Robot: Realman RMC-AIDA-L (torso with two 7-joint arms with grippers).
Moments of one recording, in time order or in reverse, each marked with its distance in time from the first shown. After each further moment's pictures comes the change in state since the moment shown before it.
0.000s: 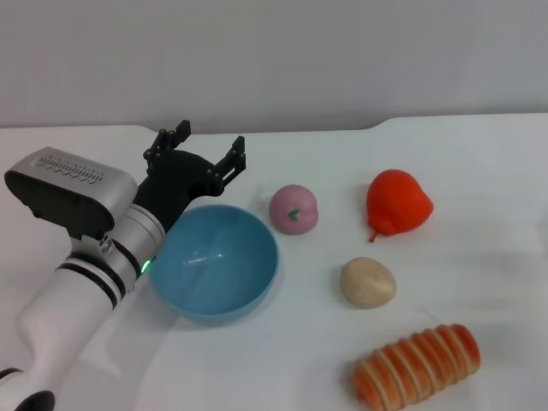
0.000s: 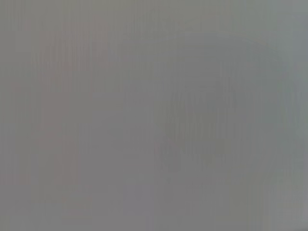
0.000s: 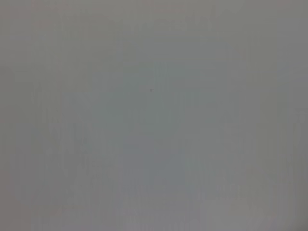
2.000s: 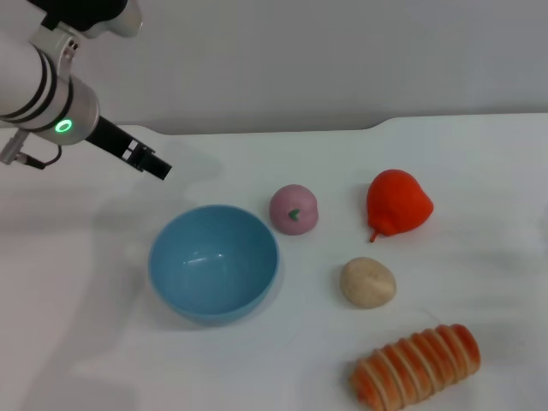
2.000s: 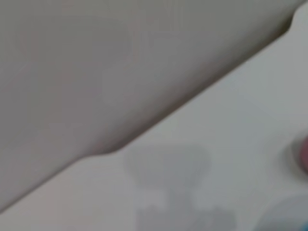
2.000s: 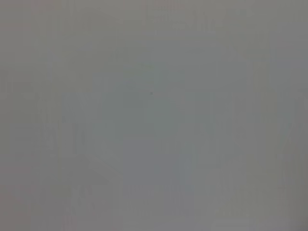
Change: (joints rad) left arm -0.240 0.026 -1.048 -0.700 0.454 -2.044 0.483; right arm -0.001 0.000 0.000 -0.011 -0.003 0.000 0.000
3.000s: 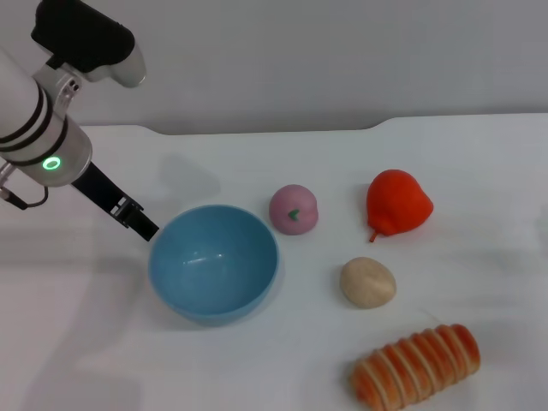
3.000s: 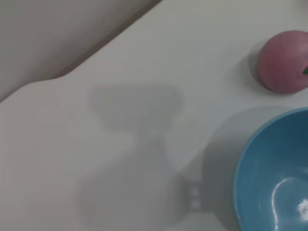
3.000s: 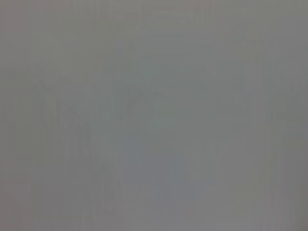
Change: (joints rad) left arm -0.030 -0.001 -0.032 0.056 0.008 -0.205 0.072; right arm 0.004 0.002 0.000 0.001 -0.005 -0.002 0.000
